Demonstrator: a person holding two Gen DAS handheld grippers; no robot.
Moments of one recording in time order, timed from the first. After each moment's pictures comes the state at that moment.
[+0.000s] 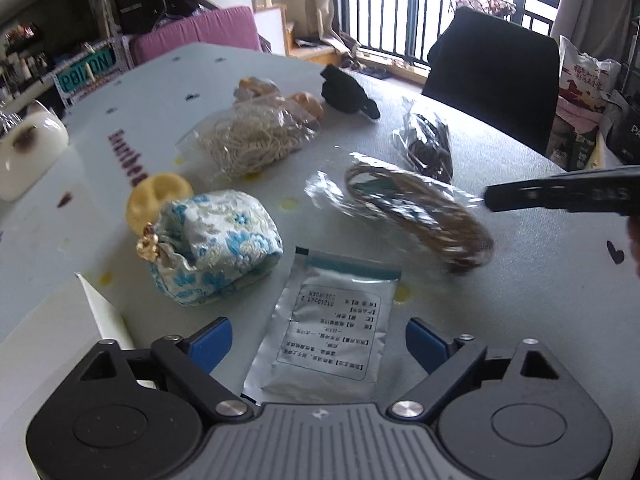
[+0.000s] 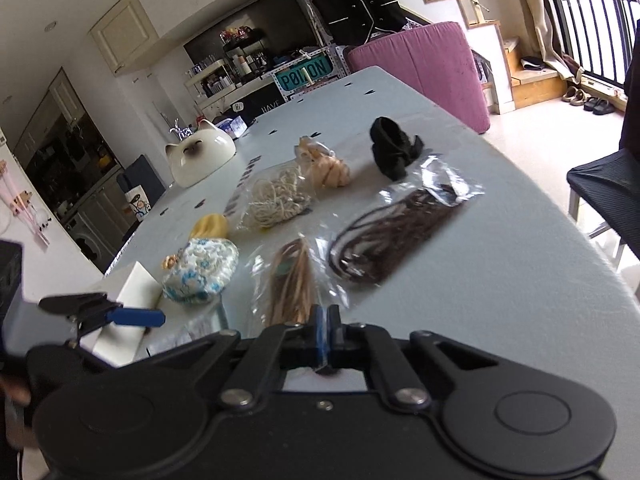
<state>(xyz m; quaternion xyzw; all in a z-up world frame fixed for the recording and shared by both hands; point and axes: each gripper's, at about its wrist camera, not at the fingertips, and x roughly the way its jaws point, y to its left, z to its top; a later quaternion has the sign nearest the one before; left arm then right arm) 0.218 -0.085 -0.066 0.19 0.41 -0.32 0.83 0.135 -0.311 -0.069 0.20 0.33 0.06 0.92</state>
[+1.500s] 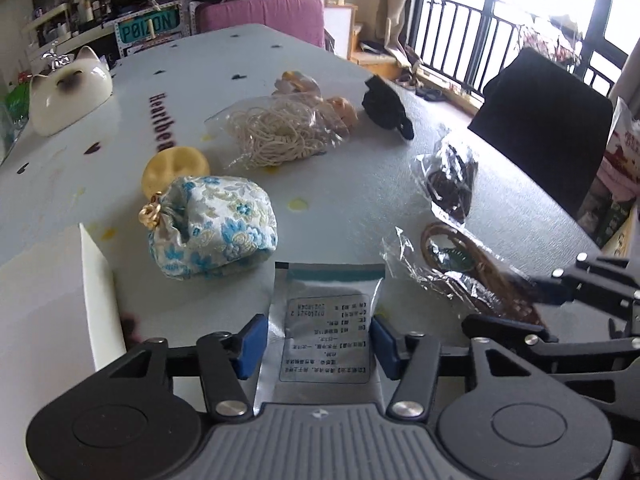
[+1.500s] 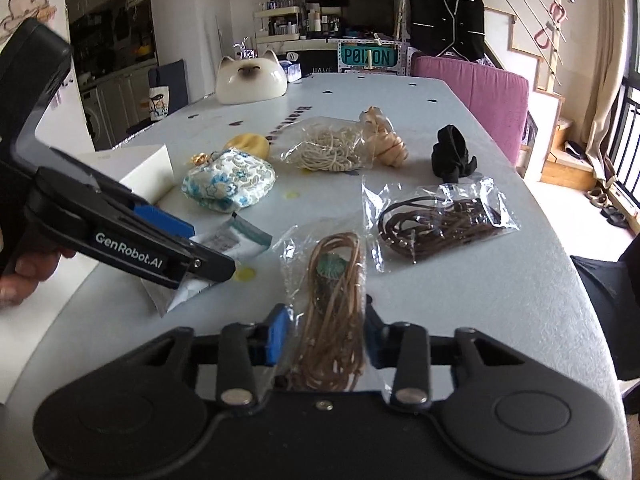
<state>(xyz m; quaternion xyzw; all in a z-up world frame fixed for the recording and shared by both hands) 0.209 -0.100 -0.063 0.10 0.44 -0.24 0.86 0.126 -0.253 -0.071 -0.01 0.34 0.10 0.94</state>
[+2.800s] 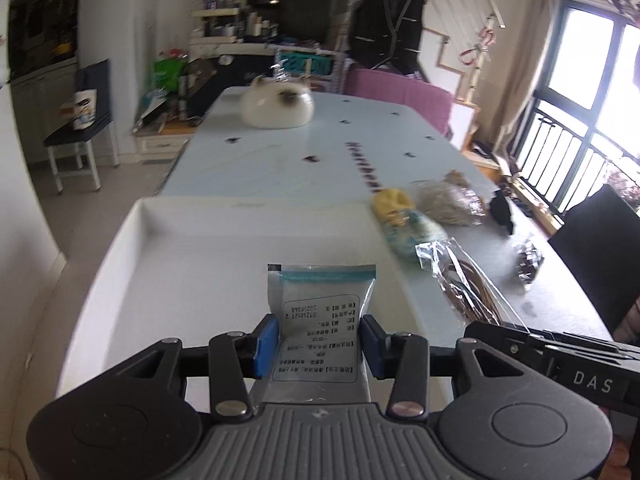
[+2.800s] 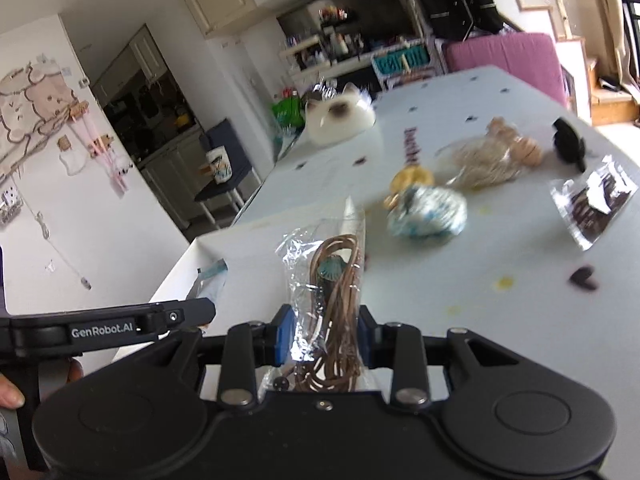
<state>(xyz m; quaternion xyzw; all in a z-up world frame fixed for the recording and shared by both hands) 0.089 0.091 0.018 -0.04 0.37 -0.09 0.93 0.086 -0.114 -0.009 0.16 0.32 0.16 0.92</state>
